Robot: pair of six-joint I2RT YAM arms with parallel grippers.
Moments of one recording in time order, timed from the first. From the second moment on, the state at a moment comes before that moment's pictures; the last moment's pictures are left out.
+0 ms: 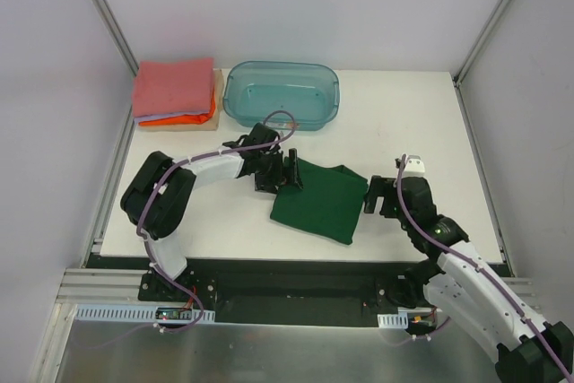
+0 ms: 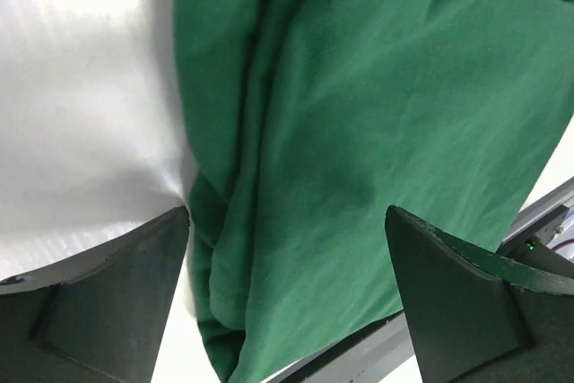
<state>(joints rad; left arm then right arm) -0.60 1.77 1.05 -0.31 0.32 -0.68 0.49 0.66 0.44 -0.42 0.25 0.38</state>
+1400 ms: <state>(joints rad) -0.81 1.76 1.21 -0.58 -0.69 -0.48 0.48 0.56 0.44 -0.47 0.41 0.36</state>
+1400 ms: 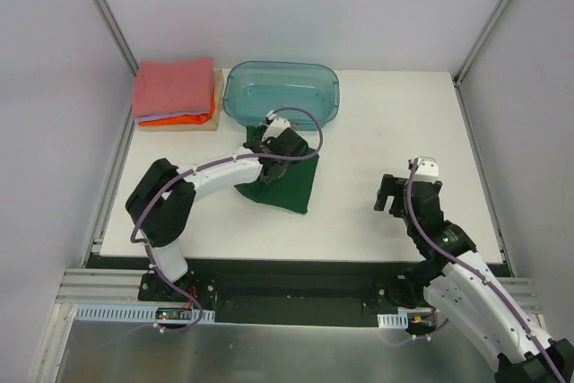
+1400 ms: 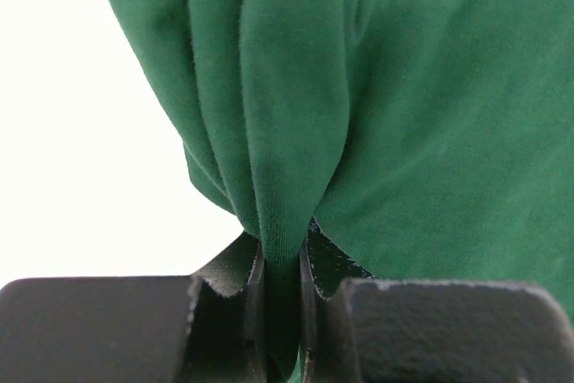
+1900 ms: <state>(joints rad) -0.50 1.64 1.21 -0.37 -0.68 0.09 0.48 0.56 0.44 -0.48 0.46 0.35</state>
